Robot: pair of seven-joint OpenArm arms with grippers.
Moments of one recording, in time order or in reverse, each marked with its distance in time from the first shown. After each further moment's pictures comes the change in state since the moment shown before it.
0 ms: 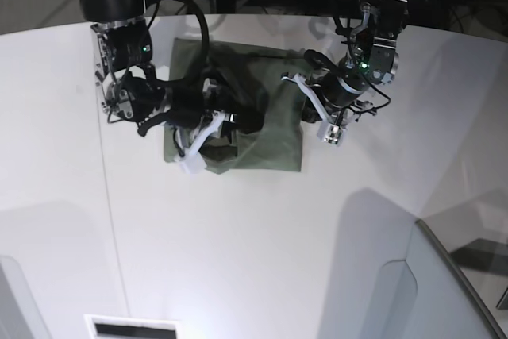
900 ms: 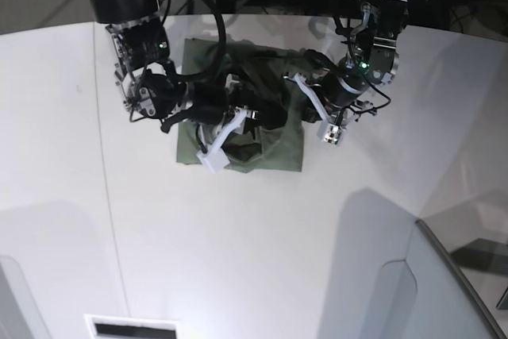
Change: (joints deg) left arm 0.0 0.0 0.1 0.1 0.1 0.0 0.3; right arm 0.8 -1.0 -5.7 -2.8 3.7 -0.4 3.7
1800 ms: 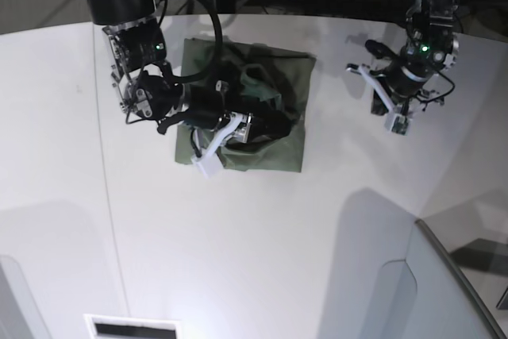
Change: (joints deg) left arm 10.4 -8.3 -12.0 15.2 -0.2 -0.1 6.6; right arm 0.2 0.8 -0.2 0.2 -0.1 0.0 2.6
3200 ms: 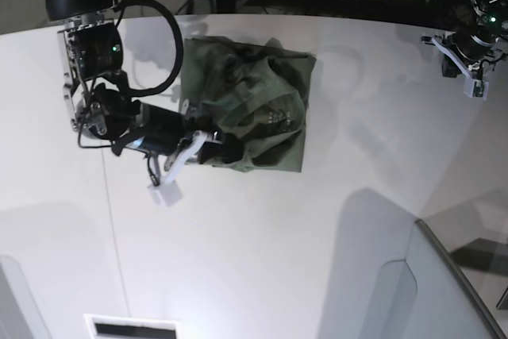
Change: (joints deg) left arm 4.0 0.5 -29.7 -7.2 0.4 -16.9 -0.4; right arm -2.1 9.2 -1.3 20.9 0.4 -10.7 -2.8
